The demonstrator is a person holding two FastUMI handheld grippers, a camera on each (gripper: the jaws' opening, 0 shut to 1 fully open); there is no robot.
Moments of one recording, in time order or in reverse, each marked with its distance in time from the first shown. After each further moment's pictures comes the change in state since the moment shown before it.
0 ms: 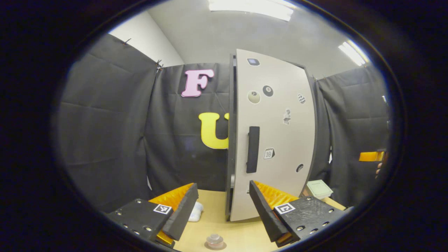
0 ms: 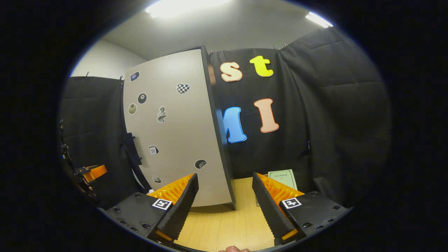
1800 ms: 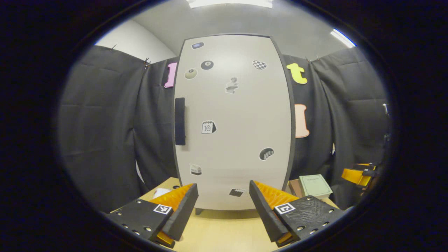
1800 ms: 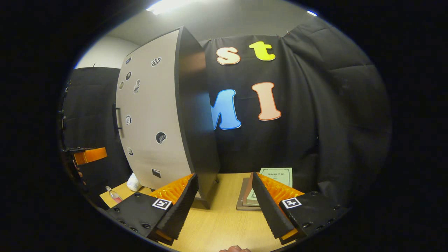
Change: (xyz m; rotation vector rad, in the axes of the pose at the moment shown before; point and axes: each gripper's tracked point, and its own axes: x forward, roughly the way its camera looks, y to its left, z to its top) left arm 0.072 -0.222 -0.100 0.029 0.073 0.104; right arm 0.106 -0.134 -0.084 -0.069 0.026 0.122
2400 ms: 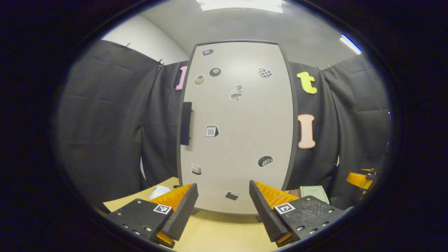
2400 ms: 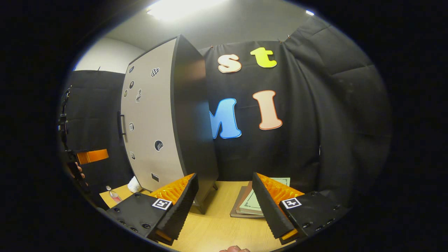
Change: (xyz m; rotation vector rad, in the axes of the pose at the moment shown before) left arm -0.013 0.002 0.011 -0.075 -0.061 0.076; right arm -0.002 -0.017 0.018 0.011 -0.045 0.051
